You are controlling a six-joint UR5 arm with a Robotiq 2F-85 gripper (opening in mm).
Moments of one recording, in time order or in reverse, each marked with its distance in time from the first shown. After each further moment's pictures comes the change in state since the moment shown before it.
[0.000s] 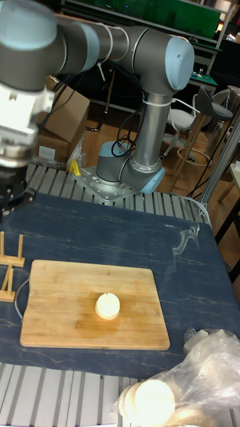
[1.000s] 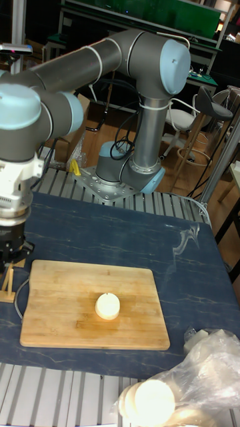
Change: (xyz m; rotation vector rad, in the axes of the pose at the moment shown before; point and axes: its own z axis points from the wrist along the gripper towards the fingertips) arm -0.039 0.011 0.112 -0.063 -0.047 0.162
